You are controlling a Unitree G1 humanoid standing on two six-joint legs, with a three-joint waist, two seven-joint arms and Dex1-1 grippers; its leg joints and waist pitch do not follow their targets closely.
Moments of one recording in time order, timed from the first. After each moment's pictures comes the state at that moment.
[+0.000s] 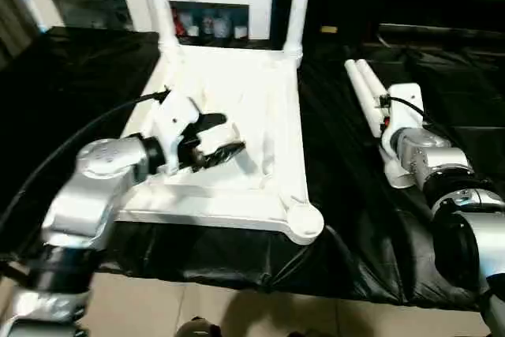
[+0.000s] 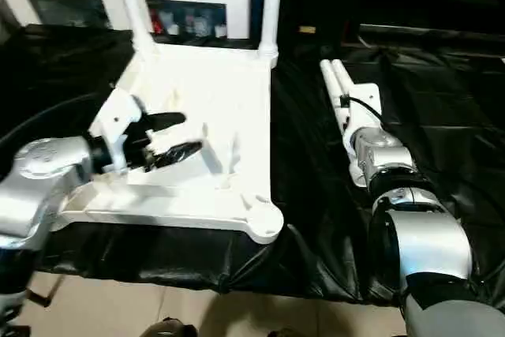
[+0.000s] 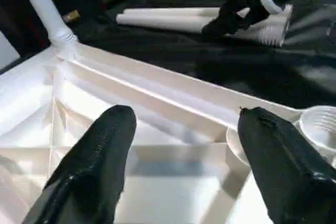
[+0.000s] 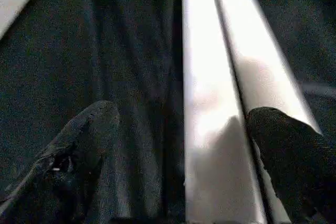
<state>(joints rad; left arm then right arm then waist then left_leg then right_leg) -0.42 0.51 -0.07 -0.09 -0.20 0.44 -0.91 -0.99 -0.37 -0.15 1.31 0.03 0.24 0.19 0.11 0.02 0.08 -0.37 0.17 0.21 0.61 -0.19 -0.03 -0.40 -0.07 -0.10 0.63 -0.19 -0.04</state>
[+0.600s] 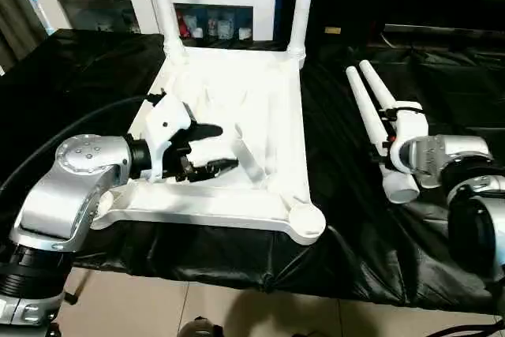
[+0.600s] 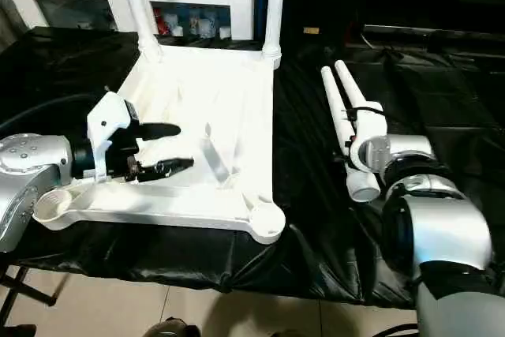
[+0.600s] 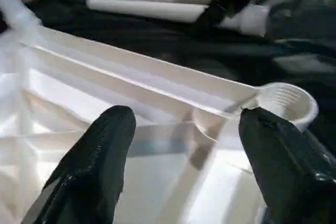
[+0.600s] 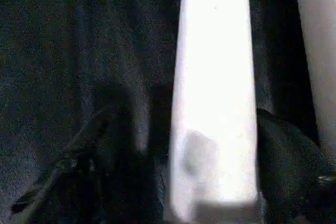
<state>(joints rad) -0.43 0.60 -0.10 -0.14 -0.26 0.56 -1.02 -1.05 -0.44 -0.15 1.35 0.03 0.58 0.37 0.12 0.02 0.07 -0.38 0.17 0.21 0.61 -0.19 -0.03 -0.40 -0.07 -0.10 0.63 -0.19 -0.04</state>
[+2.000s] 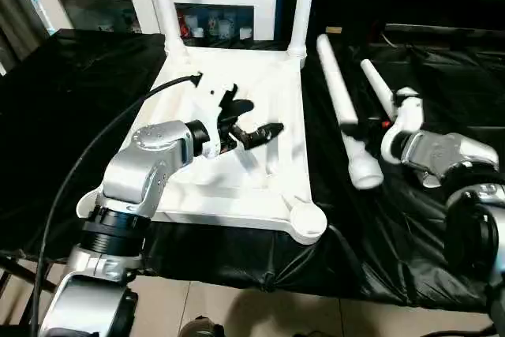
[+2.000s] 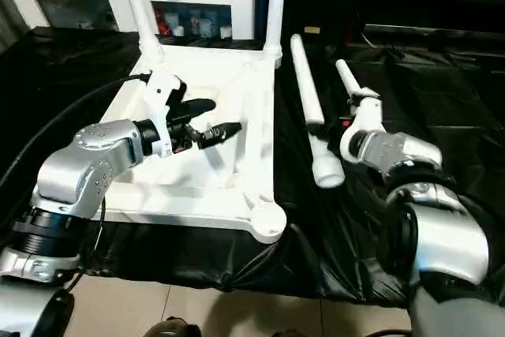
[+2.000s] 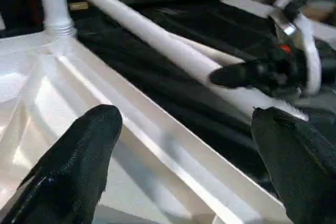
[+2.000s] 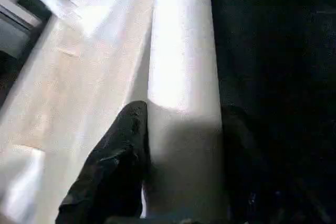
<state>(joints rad) -0.64 0.23 -0.05 0.15 -0.29 0.62 -0.66 -0.93 -0.40 -0.40 1.12 0.32 0.62 0.60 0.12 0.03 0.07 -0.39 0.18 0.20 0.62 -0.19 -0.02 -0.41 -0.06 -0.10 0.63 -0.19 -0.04</state>
